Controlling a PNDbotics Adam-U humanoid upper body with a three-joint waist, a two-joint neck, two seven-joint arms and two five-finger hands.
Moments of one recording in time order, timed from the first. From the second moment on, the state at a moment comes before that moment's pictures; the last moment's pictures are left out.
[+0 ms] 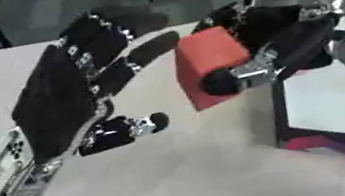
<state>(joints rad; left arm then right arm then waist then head) -0.69 0.53 -0.51 -1.88 -1.04 -0.25 0.43 -0.75 -0.66 0.38 -1.99 -0.76 0.61 0.14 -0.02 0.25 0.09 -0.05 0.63</state>
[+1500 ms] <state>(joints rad) -0.48 0.63 -0.16 -1.70 -0.44 0.23 0.53 -0.35 -0.81 0.12 -1.78 -0.16 0.50 -0.20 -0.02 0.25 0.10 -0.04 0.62</state>
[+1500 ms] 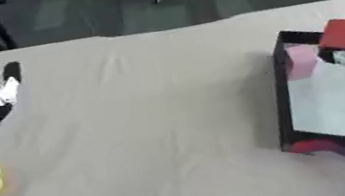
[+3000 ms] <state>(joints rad) -0.48 0.64 -0.10 -1.69 -0.25 0.35 0.45 -0.30 -0.80 0.01 -1.96 -0.44 0.36 -0.39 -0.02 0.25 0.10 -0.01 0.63</state>
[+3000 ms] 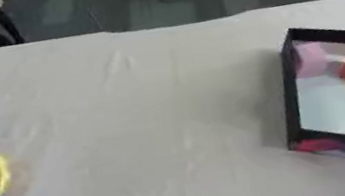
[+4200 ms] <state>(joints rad) -0.54 0.95 -0.11 -1.65 -0.27 0.30 -0.43 -0.30 -0.82 0.00 -1.98 -0.50 0.32 -0.41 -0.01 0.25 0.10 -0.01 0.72</state>
